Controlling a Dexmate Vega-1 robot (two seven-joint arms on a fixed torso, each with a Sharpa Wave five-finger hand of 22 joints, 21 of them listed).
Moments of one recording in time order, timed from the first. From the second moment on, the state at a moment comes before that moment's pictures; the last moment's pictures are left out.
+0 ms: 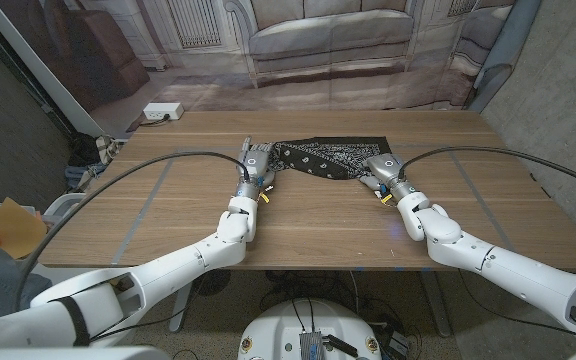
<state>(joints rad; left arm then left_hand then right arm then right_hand) 0.62 0.51 1.01 -1.36 0.79 0.63 0.64 0.95 -0.04 0.30 -0.07 0.18 0.38 -0.04 0.18 0.21 0.45 -0.09 0.18 0.21 0.39 -0.03 0.17 0.18 0.05 0.09 0.19 0.19 -0.72 -0.78 -0.89 -1.53 -0.84 -0.43 -0.34 0.91 0.06 0.13 -0.13 0.21 0.77 -0.22 0.24 0.21 0.69 -0.21 0.23 0.19 0.64 -0.06 0.18 0.19 0.50 0.07 0.32 0.23</state>
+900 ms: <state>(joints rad) 0.57 0.44 1.02 -1.18 0.79 0.56 0.70 0.97 -0.02 0.31 -0.08 0.19 0.43 -0.04 0.21 0.21 0.47 -0.09 0.20 0.21 0.40 -0.02 0.19 0.18 0.04 0.09 0.20 0.19 -0.70 -0.76 -0.89 -1.50 -0.83 -0.42 -0.34 0.91 0.06 0.12 -0.12 0.21 0.76 -0.23 0.24 0.21 0.69 -0.21 0.23 0.19 0.63 -0.06 0.18 0.19 0.50 0.07 0.32 0.23</state>
